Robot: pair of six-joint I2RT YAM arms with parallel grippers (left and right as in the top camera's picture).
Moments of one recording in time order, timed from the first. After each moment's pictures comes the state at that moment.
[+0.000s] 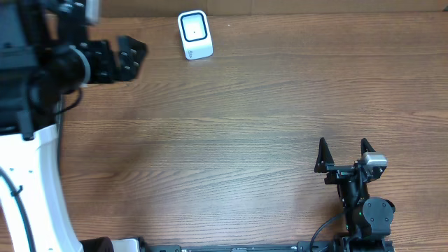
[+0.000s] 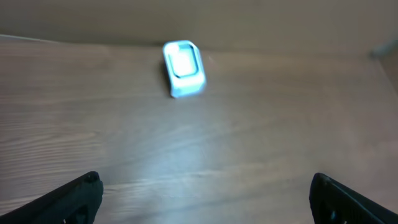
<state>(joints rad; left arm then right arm) 0.13 1.52 2.11 -1.32 0.38 -0.06 0.01 0.01 0.02 -0.03 -0.02 0.12</state>
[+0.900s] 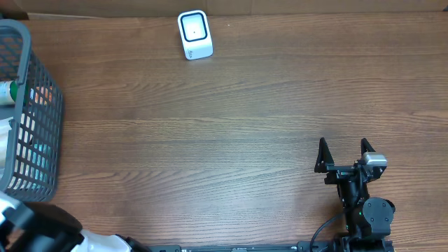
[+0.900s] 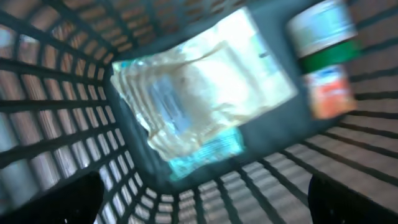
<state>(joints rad) 0.90 1.75 1.86 -1.27 -0.09 -0.36 0.01 0.01 0.02 -0.03 -0.02 0.12</state>
